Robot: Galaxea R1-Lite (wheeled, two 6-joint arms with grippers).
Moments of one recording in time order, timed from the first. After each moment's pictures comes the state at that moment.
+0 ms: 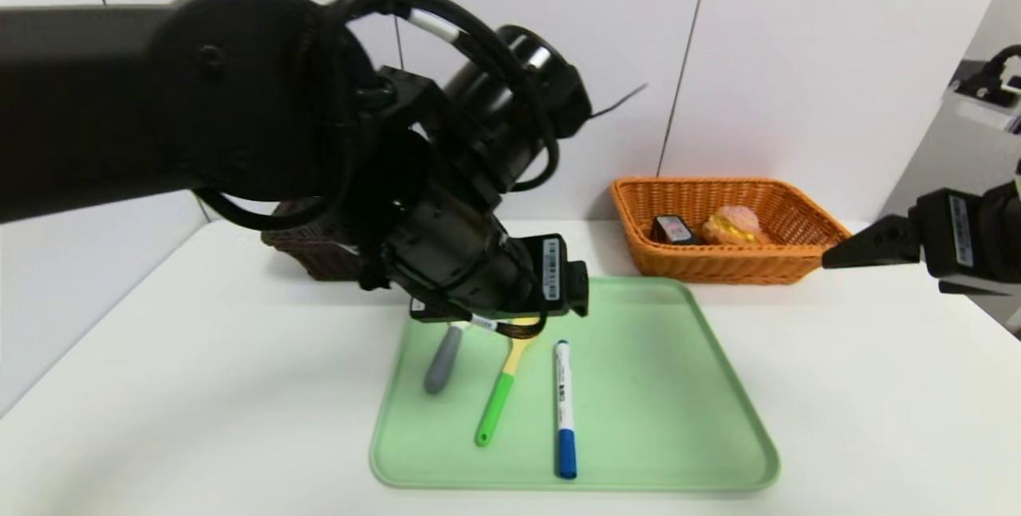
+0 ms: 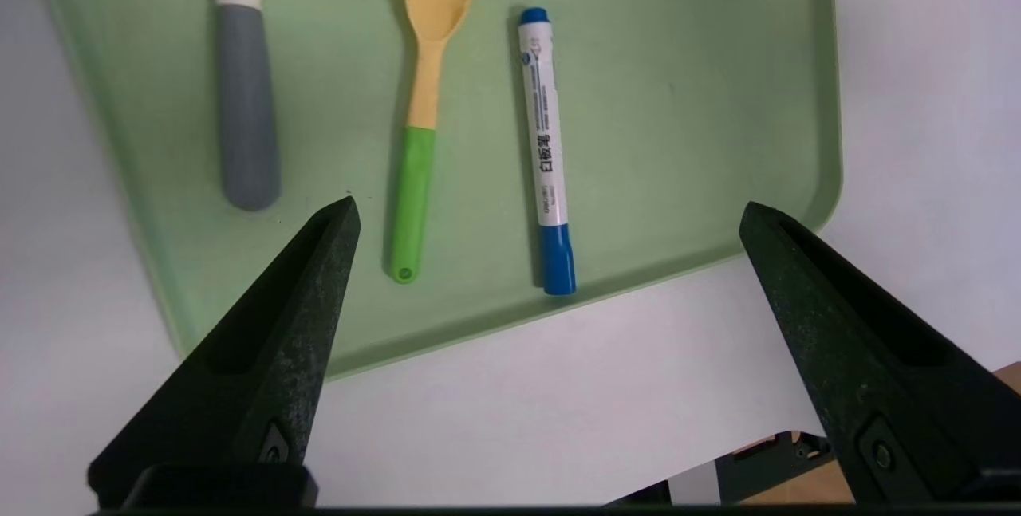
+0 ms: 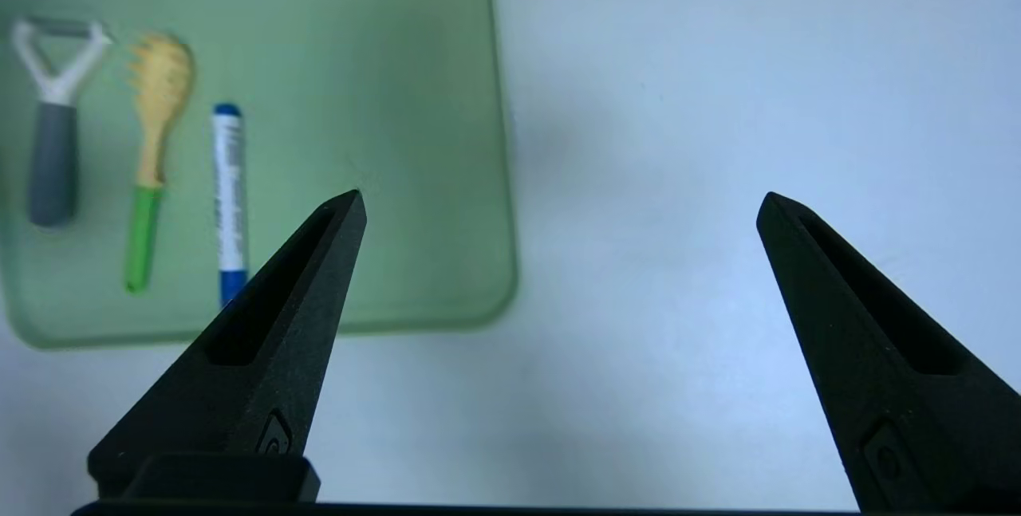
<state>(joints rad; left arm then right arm) -0.89 1.92 -1.87 0.85 0.14 -0.71 0.33 1.39 -1.40 0.86 -0.15 0.42</state>
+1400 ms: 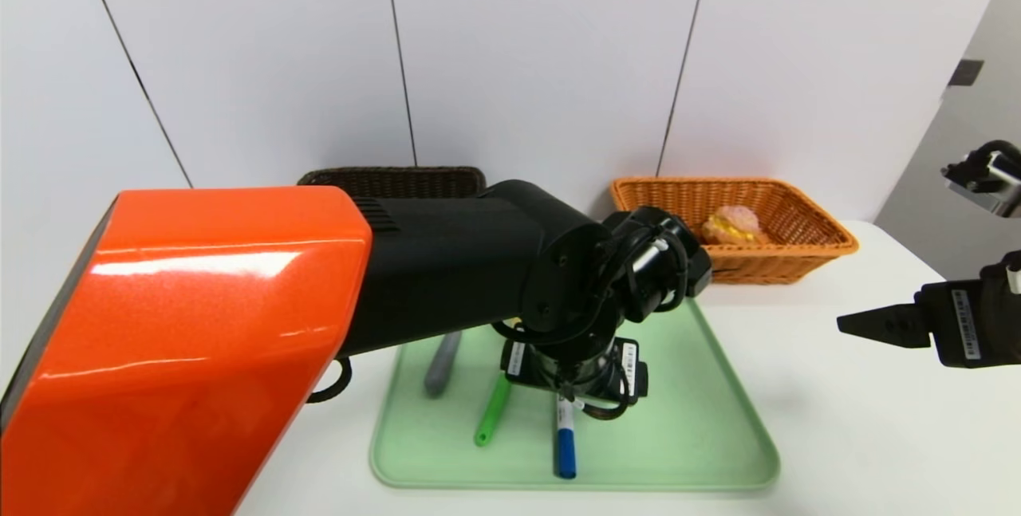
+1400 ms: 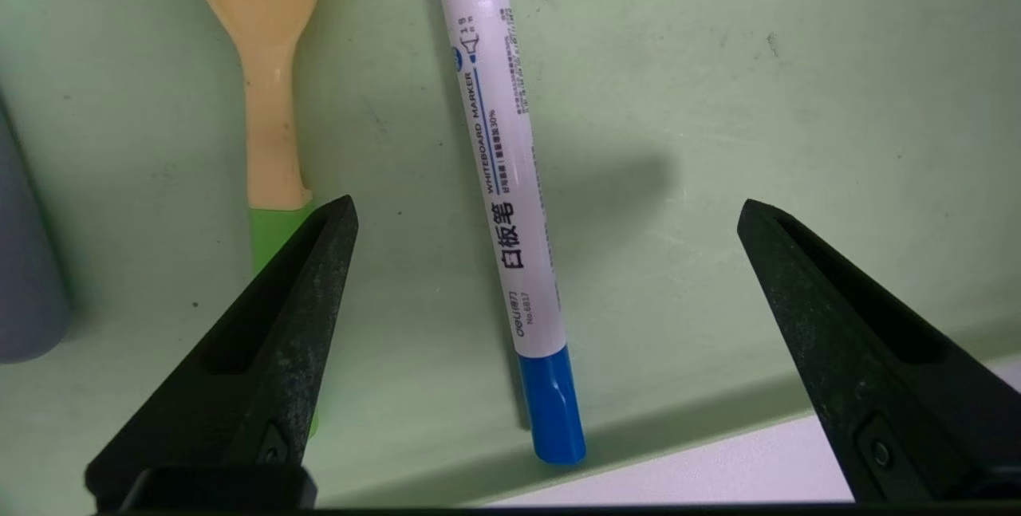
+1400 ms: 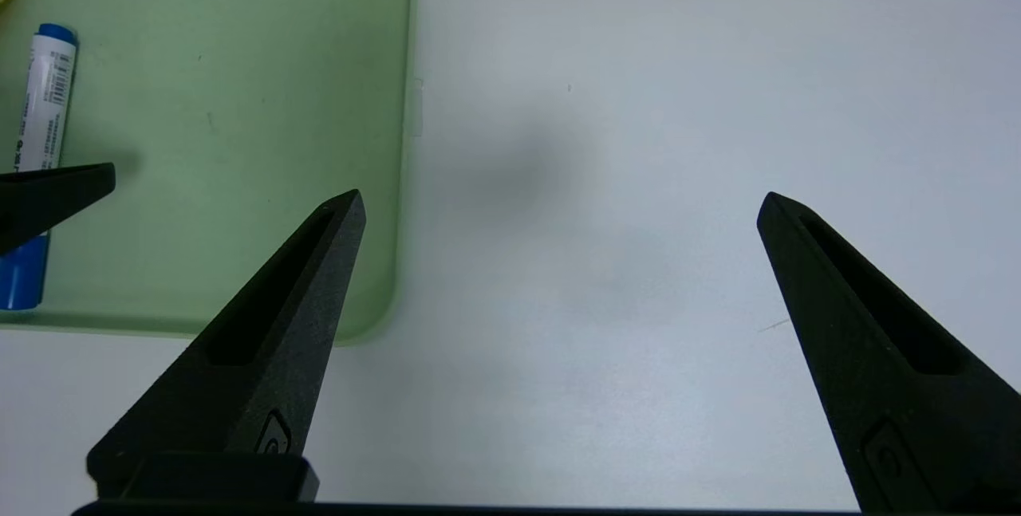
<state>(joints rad) -0.98 2.24 -1.98 0.83 0.27 -0.69 0.25 1.28 -1.04 0.56 -0.16 0.13</state>
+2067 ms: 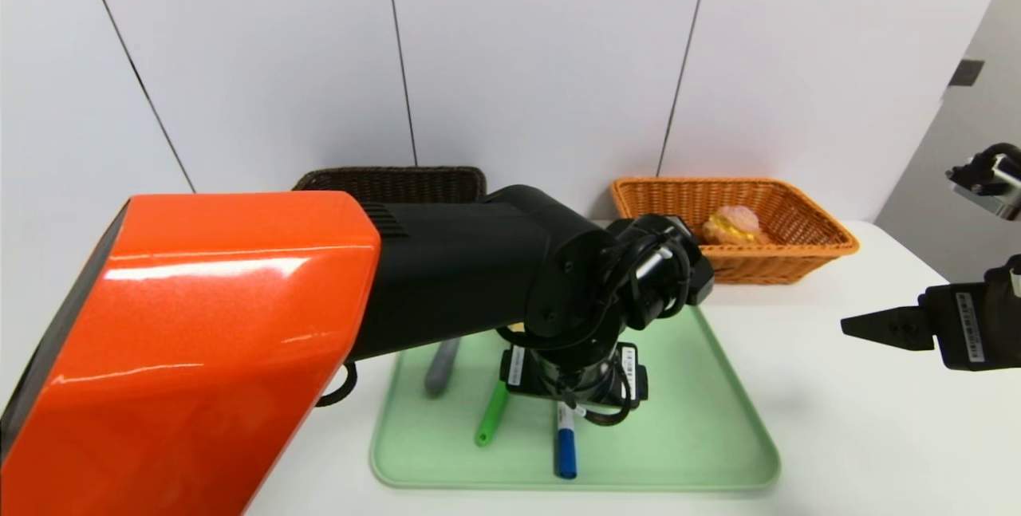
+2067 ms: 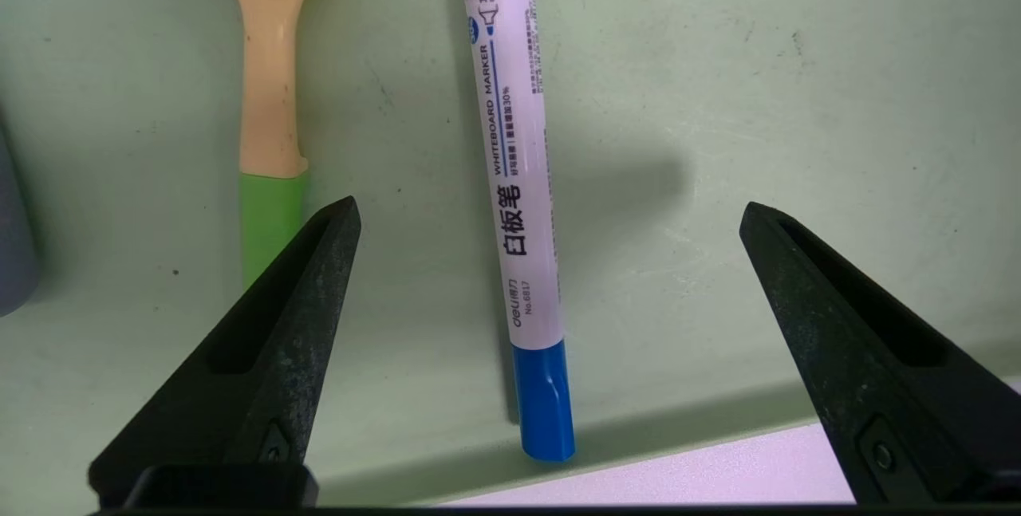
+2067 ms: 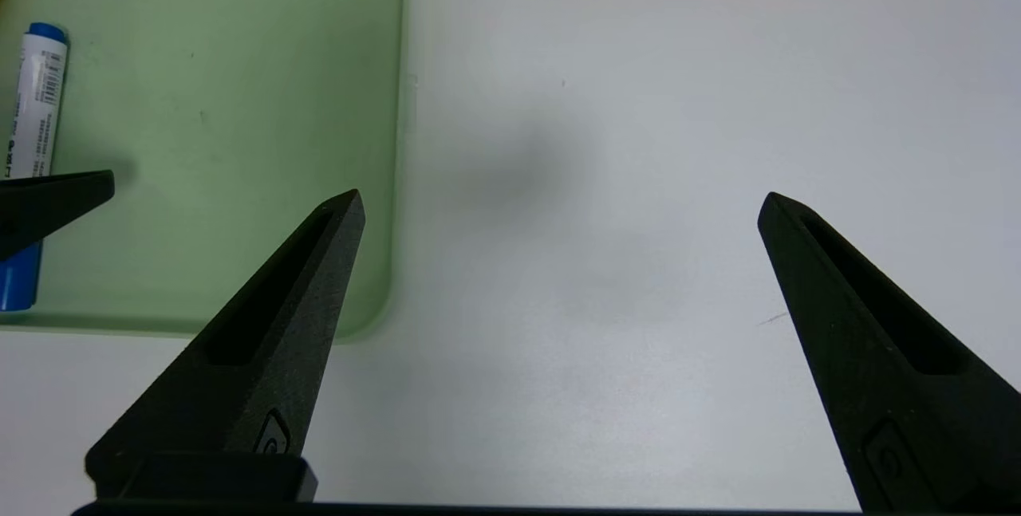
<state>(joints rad) -0.99 2.25 -1.98 0.85 0.26 -0.75 0.24 1.27 -1.04 0.56 -0.16 0.14</state>
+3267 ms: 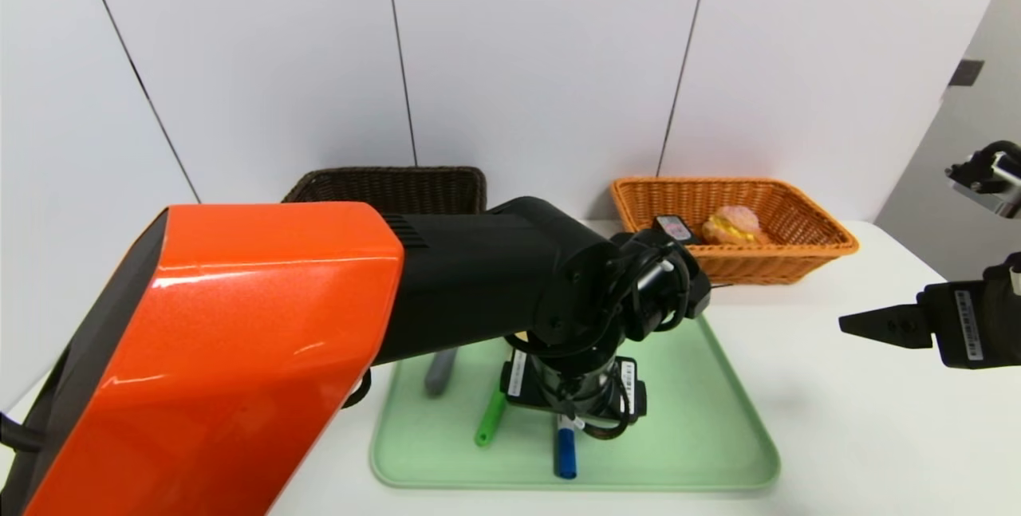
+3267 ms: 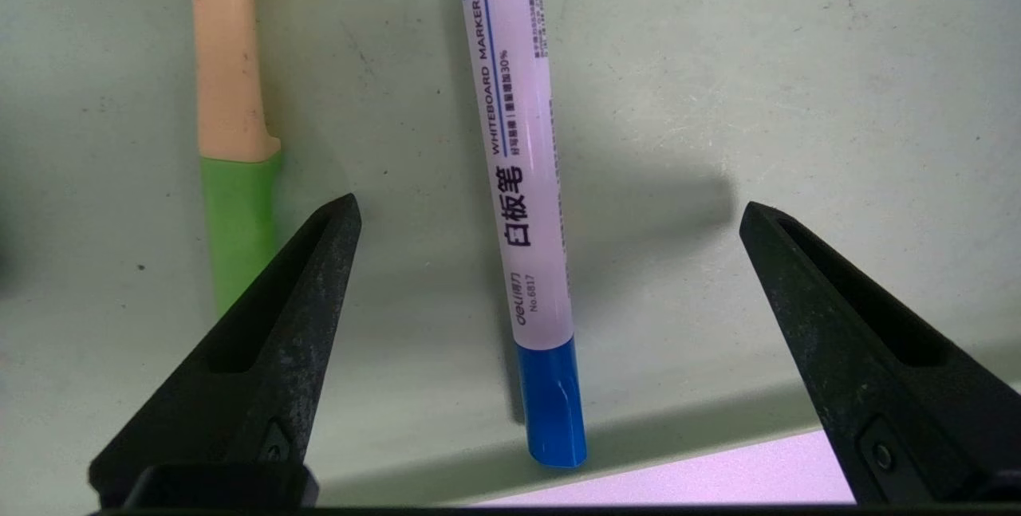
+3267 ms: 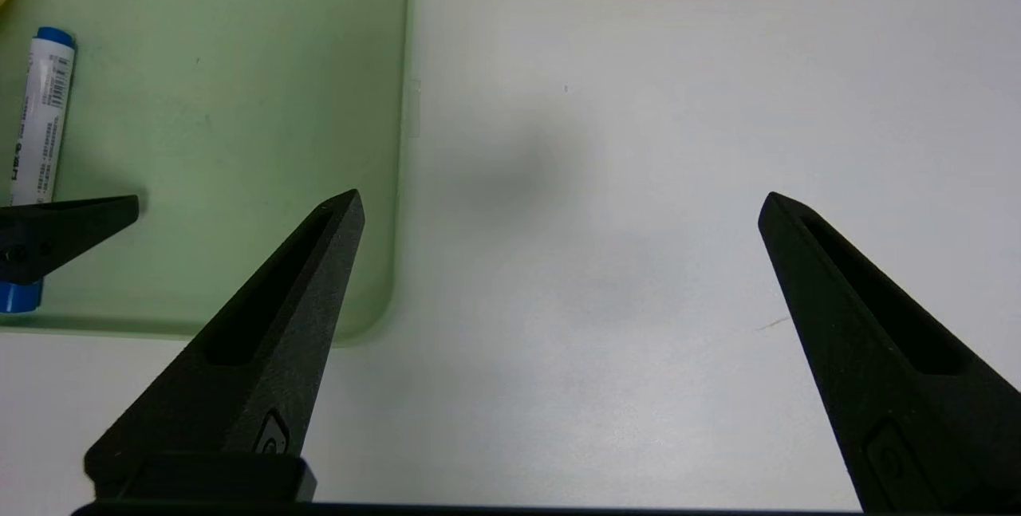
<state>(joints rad) -0.98 2.27 -1.98 0.87 0.23 -0.73 0.24 1.27 -1.04 0.55 -0.16 0.13</state>
